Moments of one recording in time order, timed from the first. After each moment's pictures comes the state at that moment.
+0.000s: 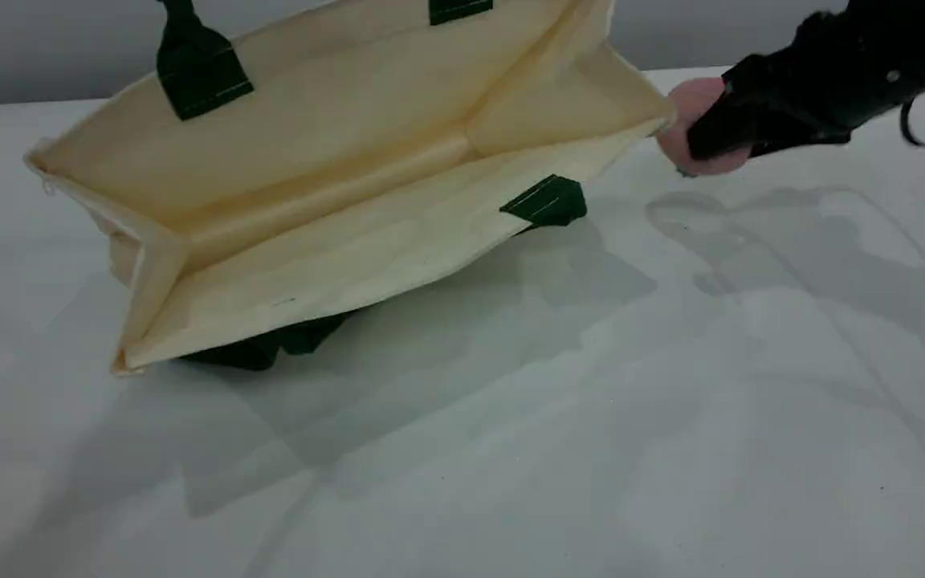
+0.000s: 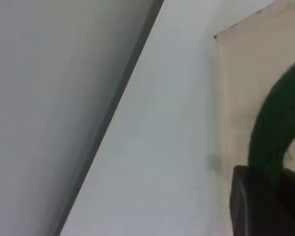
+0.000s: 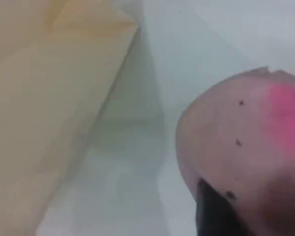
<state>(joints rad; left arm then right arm) -0.41 1.85 -2.04 0.02 1.22 0.77 0.18 2.09 -1.09 1.47 0.50 -1.57</state>
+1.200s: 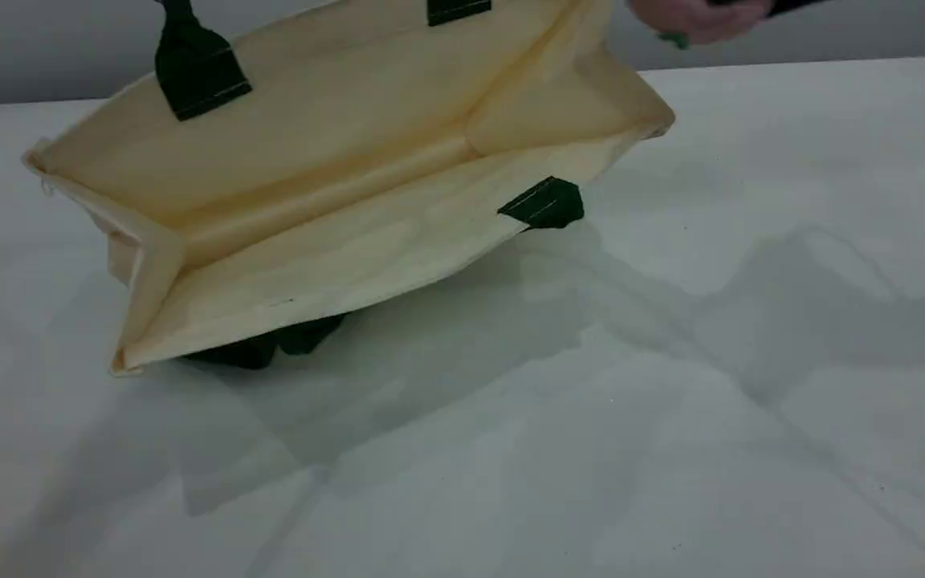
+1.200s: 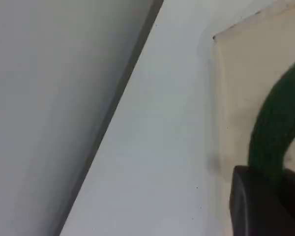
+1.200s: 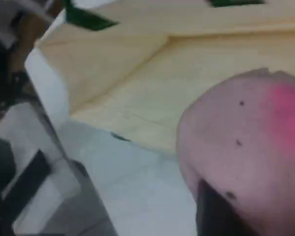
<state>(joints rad) -0.41 1.85 -2.04 0.02 1.22 0.77 0.14 1.78 -1.09 1.15 1.12 -1.27</state>
